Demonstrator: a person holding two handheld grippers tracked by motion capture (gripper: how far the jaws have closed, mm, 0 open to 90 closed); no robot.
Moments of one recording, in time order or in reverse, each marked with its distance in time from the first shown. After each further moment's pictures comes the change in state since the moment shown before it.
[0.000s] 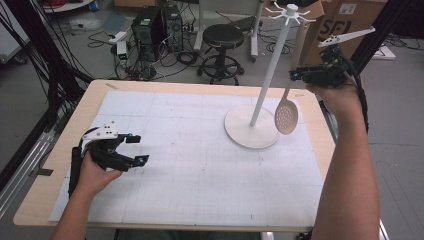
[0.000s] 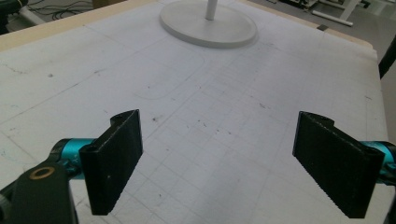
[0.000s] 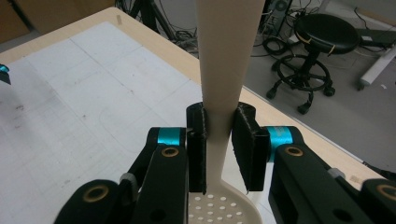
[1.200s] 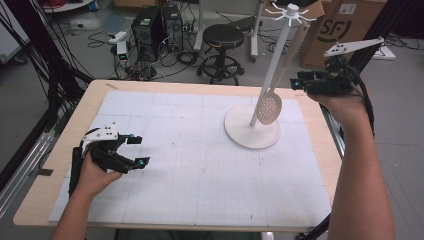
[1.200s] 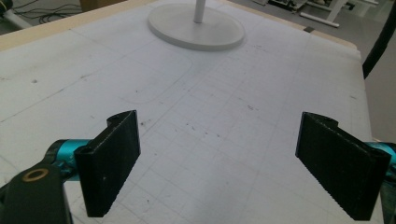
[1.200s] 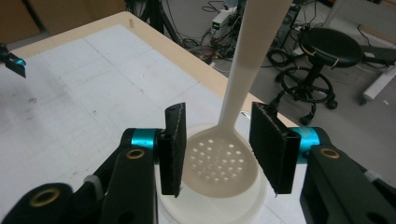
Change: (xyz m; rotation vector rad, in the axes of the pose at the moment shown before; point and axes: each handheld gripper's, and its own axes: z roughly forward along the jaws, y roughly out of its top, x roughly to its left) left arm -0.004 0.001 0.000 -0.010 -0.043 0.013; right arm 0.013 -0.017 -0.016 -0.046 0.022 -0.044
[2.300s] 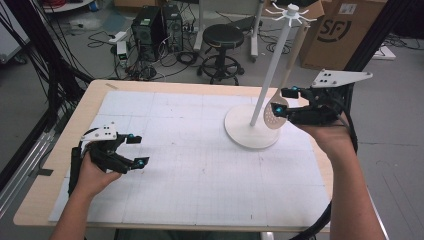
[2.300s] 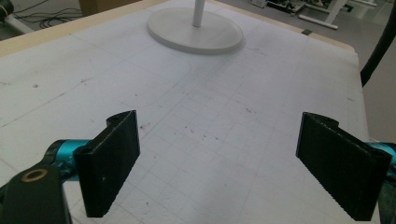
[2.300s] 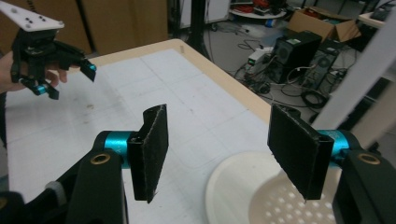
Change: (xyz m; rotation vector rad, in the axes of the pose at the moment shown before) left arm -0.002 0.002 -0.003 -0.012 0.000 0.005; right arm 0.063 -0.030 0.006 -0.156 0.139 -0.084
